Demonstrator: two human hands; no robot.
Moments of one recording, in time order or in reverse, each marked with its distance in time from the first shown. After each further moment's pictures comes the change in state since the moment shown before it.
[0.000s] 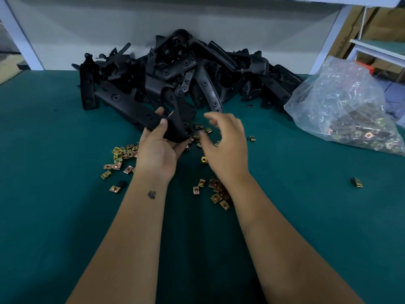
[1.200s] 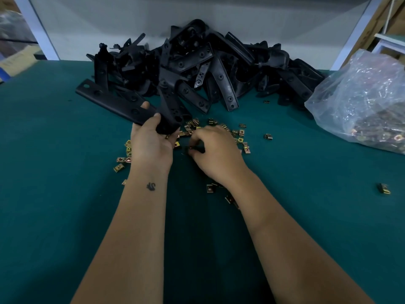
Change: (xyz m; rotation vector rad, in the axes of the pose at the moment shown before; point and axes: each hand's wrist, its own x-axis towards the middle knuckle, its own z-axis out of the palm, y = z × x) left_hand 0.015 0.018 -0.019 -0.107 0.194 0.107; right_hand 0.000 -0.013 0.026 -0.223 -0.457 -0.087
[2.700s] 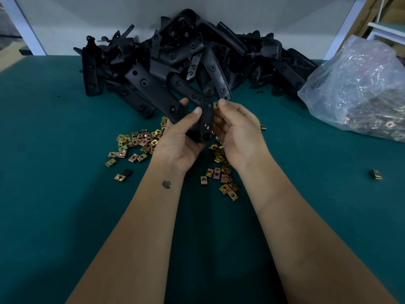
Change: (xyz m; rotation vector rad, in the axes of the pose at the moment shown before) left_hand -0.024 -0.034 0.016 0.018 -0.370 -0.298; right_hand -0.002 0.013 -0.030 1.580 0.288 0.499
